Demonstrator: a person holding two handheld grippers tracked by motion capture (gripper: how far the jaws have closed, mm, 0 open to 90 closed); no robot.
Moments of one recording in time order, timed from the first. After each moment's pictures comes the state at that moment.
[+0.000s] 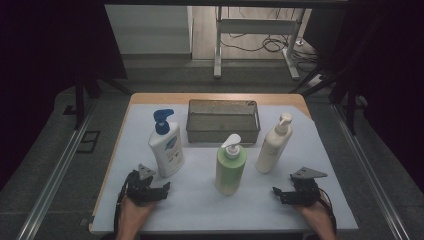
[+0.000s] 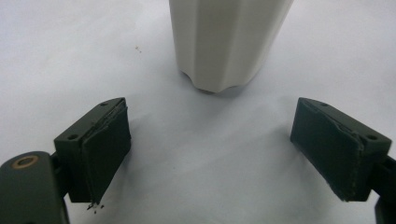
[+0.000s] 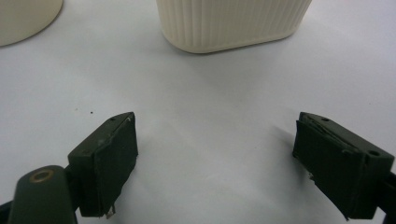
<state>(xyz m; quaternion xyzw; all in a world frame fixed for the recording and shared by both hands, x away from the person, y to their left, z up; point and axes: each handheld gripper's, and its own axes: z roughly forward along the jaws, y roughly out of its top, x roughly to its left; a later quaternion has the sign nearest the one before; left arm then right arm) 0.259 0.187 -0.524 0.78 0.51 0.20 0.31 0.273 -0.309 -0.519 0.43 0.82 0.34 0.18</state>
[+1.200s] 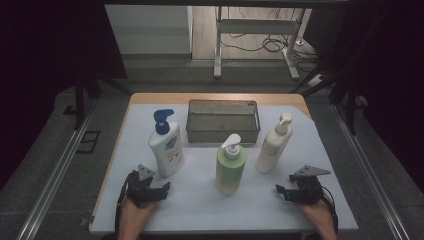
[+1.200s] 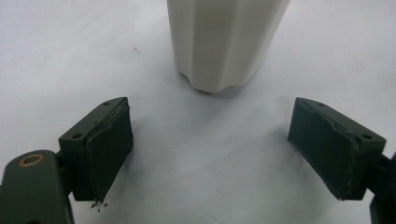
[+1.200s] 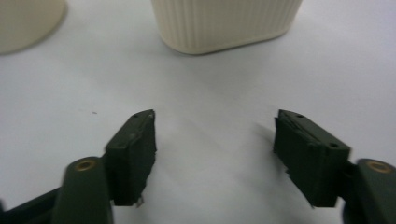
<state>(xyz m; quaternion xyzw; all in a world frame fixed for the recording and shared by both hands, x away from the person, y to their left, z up) 0.259 0.189 -0.524 0.78 0.51 0.19 0.32 0.275 -0.315 -0.511 0.44 0.81 0.34 0.16</state>
